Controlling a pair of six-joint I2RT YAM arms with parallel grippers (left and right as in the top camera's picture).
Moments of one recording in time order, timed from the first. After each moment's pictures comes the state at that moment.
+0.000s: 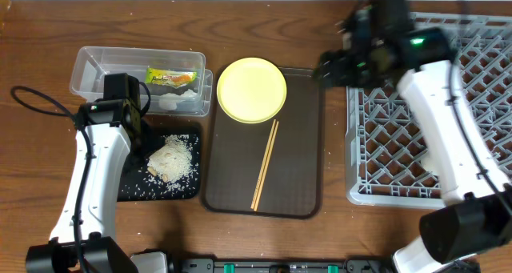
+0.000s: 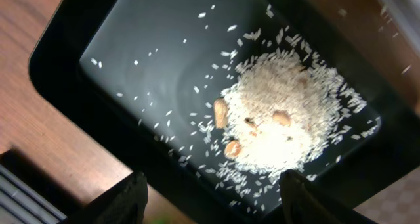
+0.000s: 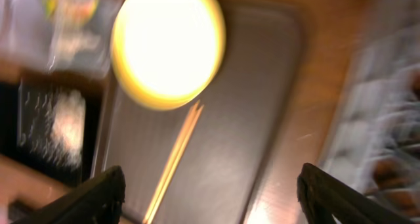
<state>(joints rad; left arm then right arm) 0.12 1.44 1.10 -1.15 -0.17 -0.65 0.28 1.76 1.75 -1.15 -0.32 0.22</state>
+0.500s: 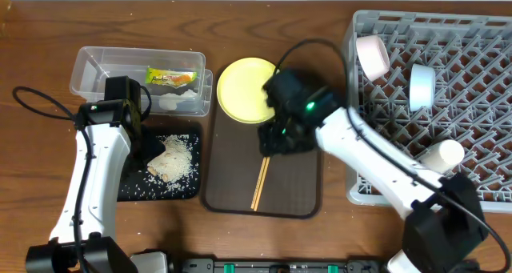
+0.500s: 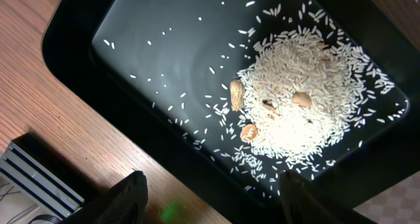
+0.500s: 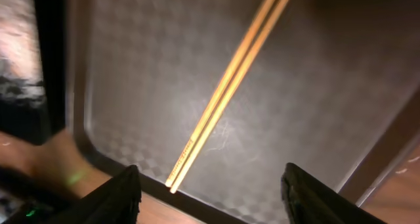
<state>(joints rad) 0.12 1.44 1.10 -1.20 -0.18 -0.64 0.70 1.76 1.36 -0.94 -0.18 0.55</state>
